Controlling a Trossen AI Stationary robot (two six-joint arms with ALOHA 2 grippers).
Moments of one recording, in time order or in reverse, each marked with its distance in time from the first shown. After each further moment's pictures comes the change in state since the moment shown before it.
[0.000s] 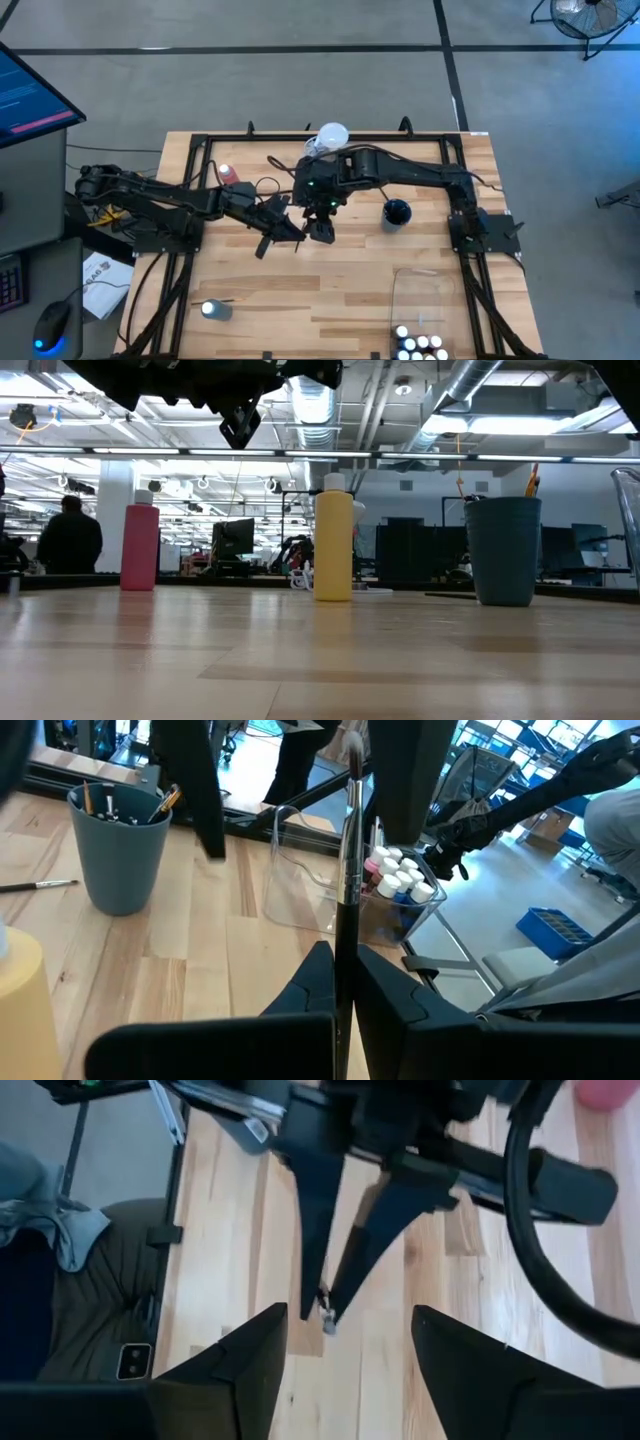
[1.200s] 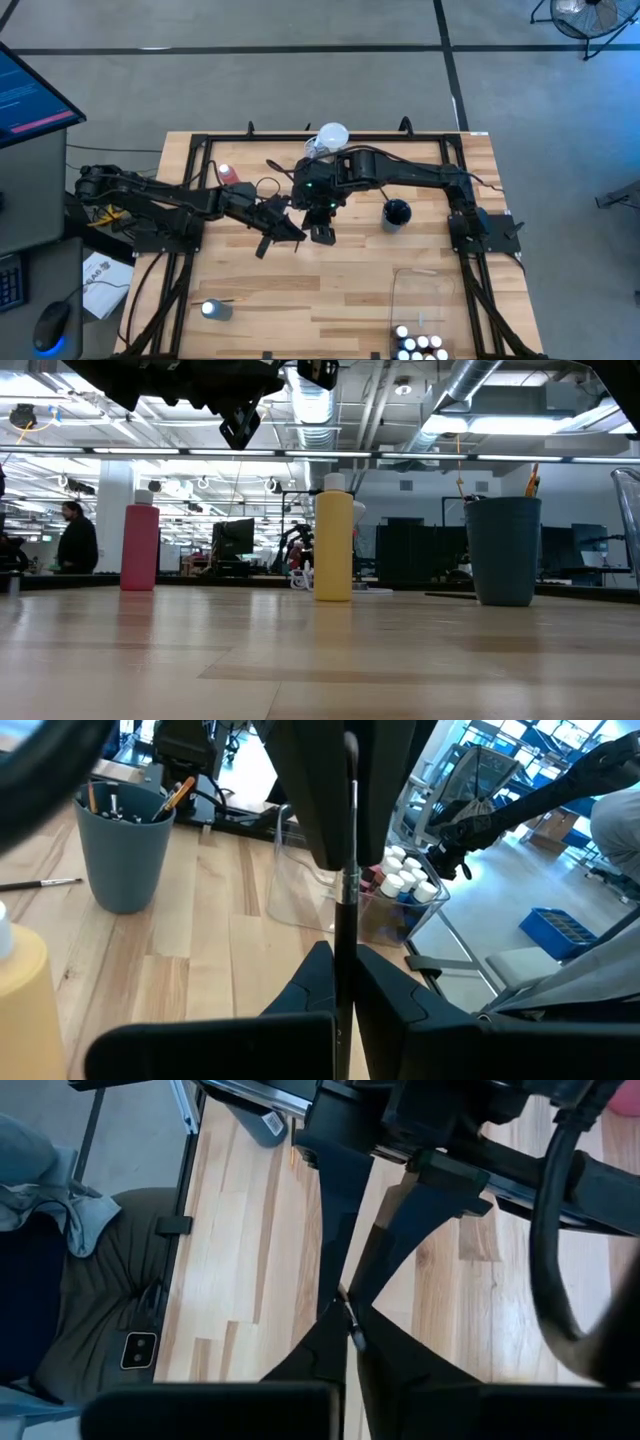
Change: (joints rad) left arm 0.000 0.000 0.000 -0.003 -0.008 0.000; right arm 0.001 0.013 0.002 0.003 -0.032 -0.041
